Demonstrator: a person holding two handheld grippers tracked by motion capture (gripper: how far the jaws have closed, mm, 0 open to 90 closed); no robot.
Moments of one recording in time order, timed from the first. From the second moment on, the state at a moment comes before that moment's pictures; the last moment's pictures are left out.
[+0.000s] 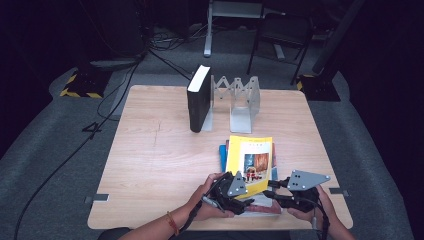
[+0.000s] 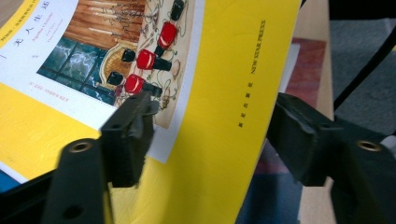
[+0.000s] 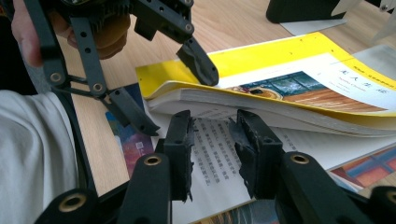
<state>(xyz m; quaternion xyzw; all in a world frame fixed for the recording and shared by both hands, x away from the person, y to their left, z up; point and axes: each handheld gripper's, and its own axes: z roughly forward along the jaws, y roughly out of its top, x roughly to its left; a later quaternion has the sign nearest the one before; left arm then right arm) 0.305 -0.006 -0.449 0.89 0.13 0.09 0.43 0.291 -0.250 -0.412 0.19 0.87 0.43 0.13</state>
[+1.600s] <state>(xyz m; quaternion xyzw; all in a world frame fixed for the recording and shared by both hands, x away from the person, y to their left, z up) 0.306 0.025 -0.432 0.88 0.11 0.12 0.44 0.303 -0.254 -0.420 0.18 0.86 0.44 0.18</state>
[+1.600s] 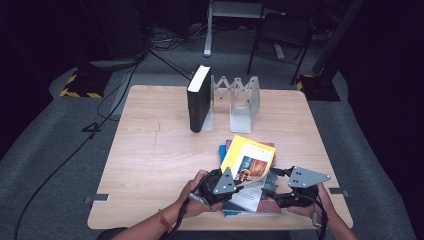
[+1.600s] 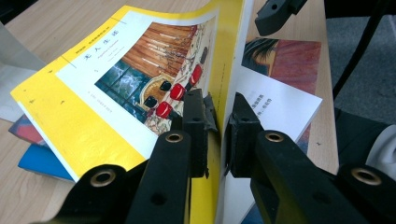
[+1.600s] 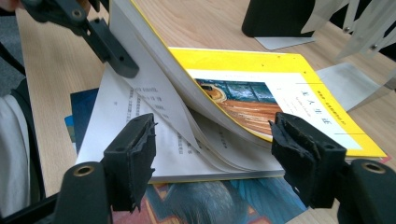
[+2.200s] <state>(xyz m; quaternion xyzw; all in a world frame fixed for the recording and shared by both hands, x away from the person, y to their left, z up) 0.304 0.045 -0.436 0.89 0.10 0.11 0.44 0.322 -0.247 -0.437 0.17 0.87 0.41 0.20</state>
